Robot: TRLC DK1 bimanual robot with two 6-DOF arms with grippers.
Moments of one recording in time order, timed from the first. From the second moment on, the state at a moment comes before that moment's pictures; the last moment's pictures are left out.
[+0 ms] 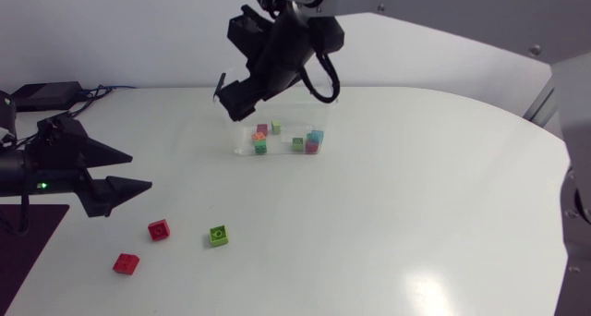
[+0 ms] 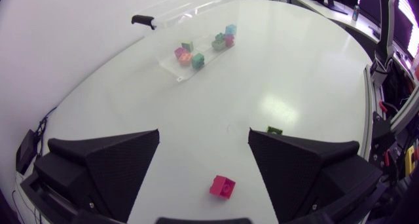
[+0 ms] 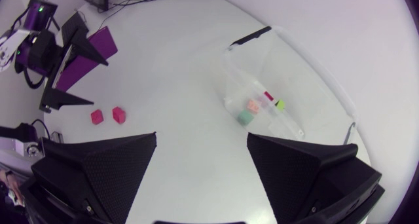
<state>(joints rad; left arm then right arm) 0.30 1.26 0.77 -0.51 0.70 0.94 0.72 2.09 2.07 -0.92 -0.11 -0.18</state>
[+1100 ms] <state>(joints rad) 0.34 1.80 0.78 -0.58 0.67 1.50 0.90 2.14 1.83 -0.95 -0.22 -0.45</state>
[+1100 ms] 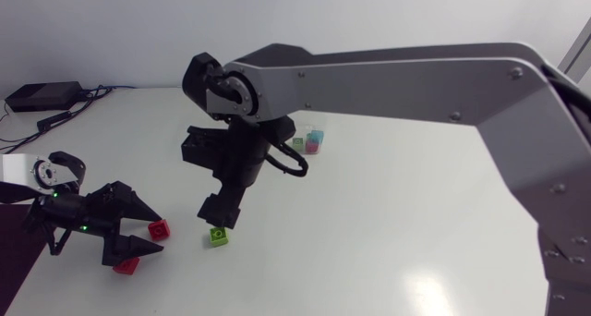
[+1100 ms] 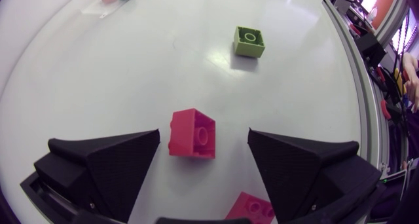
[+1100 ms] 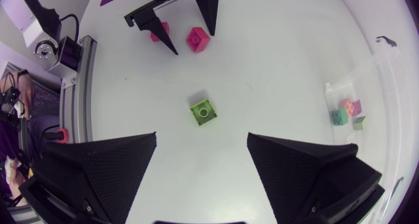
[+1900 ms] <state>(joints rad) 0.35 1.65 0.81 -0.71 0.65 1.50 0.95 2.35 1.97 -1.04 -0.20 -0.55</state>
